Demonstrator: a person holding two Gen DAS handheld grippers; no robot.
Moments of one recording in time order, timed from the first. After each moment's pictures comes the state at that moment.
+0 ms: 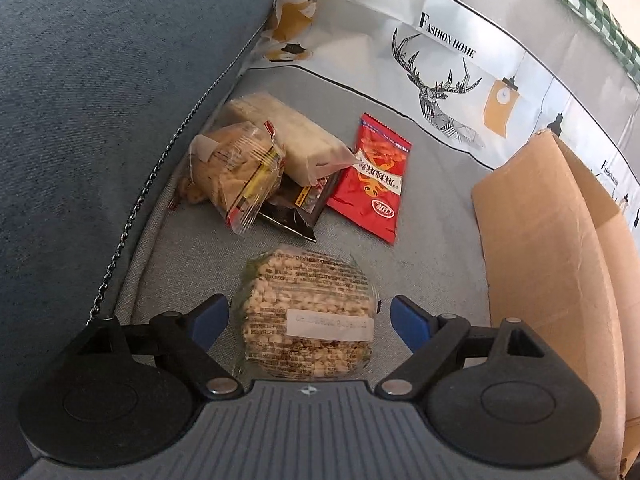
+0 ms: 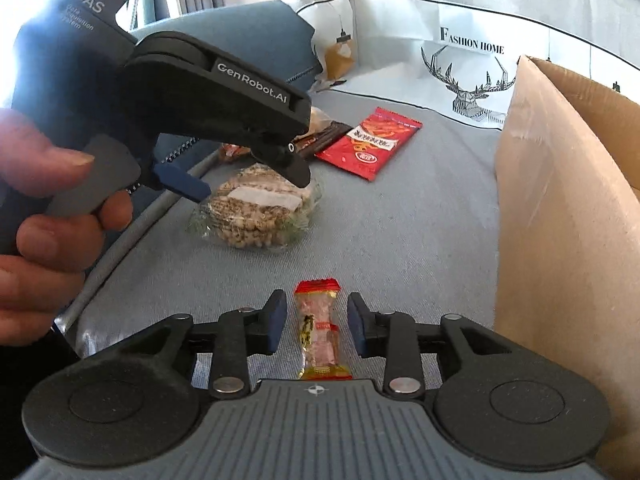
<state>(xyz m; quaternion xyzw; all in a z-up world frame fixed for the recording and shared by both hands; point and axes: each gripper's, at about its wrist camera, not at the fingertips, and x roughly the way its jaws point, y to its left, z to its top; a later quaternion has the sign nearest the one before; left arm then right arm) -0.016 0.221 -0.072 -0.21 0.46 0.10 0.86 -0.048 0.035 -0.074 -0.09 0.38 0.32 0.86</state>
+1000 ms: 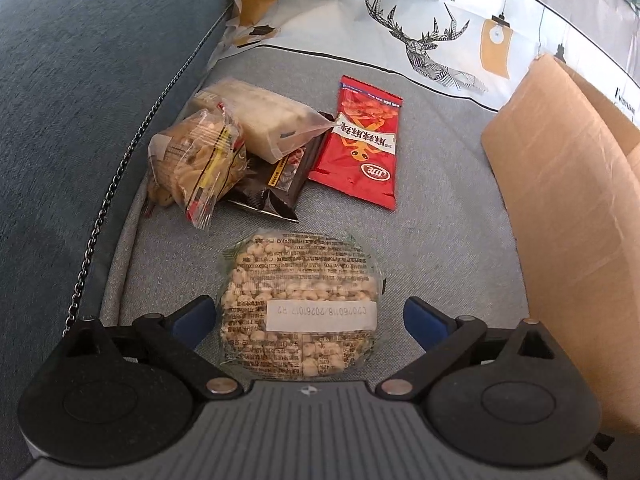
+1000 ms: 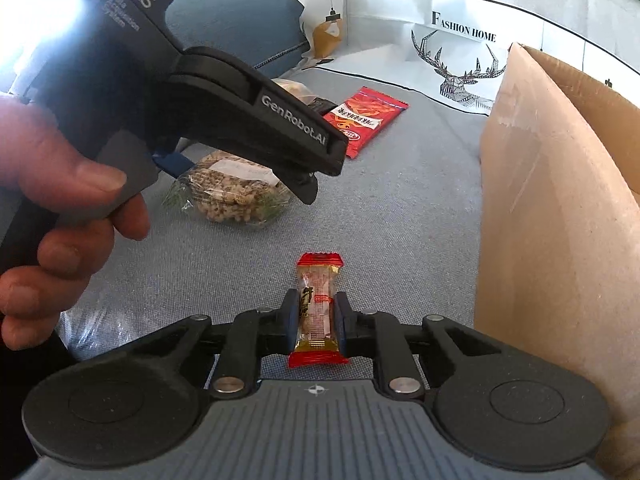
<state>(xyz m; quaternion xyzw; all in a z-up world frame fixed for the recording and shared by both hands) 0.005 0.189 -0.091 -0.10 0.49 0.10 0.86 -0.046 0.036 -0.084 -0.12 0.39 0.30 0.86</state>
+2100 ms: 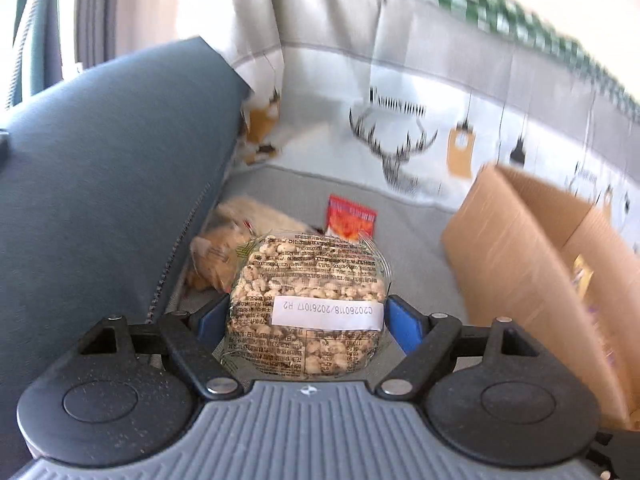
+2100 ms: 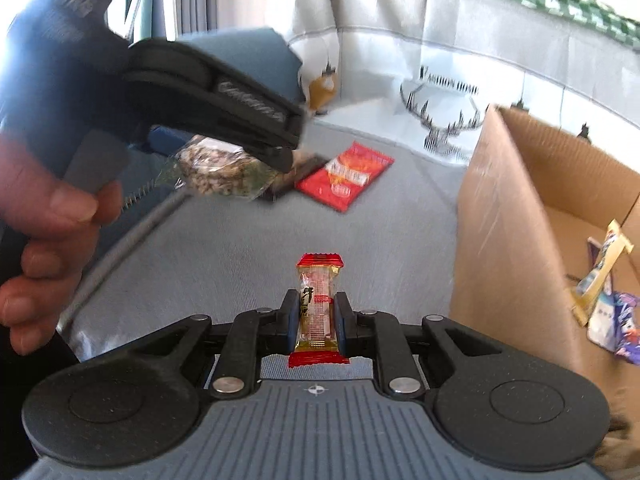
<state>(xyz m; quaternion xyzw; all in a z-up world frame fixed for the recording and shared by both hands) -0.057 0.187 -0.029 -0.11 0.33 0.11 0.93 -0.078 0.024 -0.050 -0.11 0.32 0.30 0.90</state>
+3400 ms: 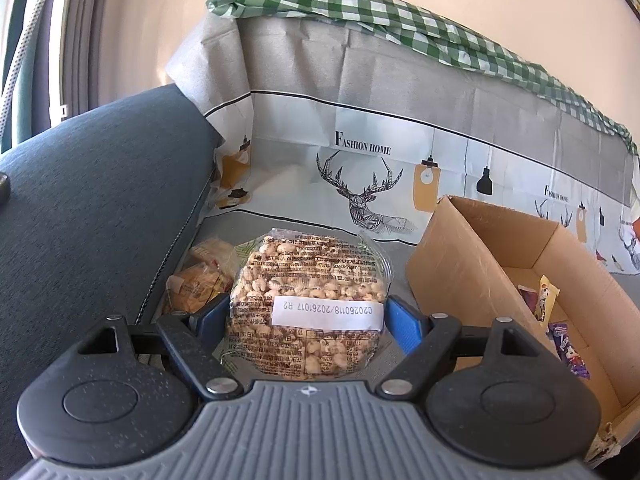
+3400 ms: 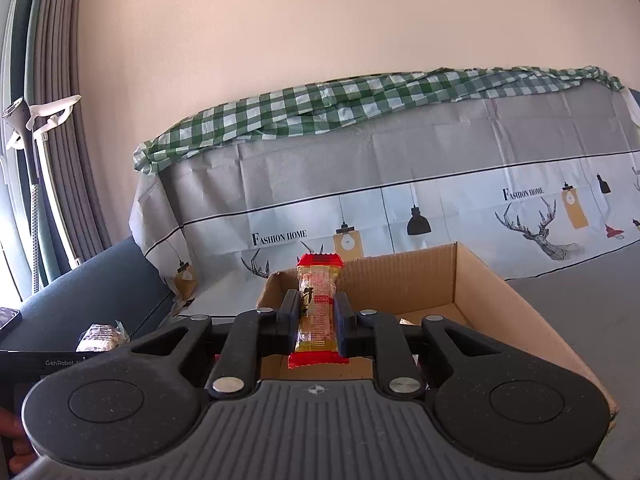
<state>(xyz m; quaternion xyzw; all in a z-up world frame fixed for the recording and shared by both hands) -0.065 0.161 -0.015 -0.09 0.27 0.08 0.96 -0.056 -0.164 0.037 0.08 0.16 0.16 0.97</state>
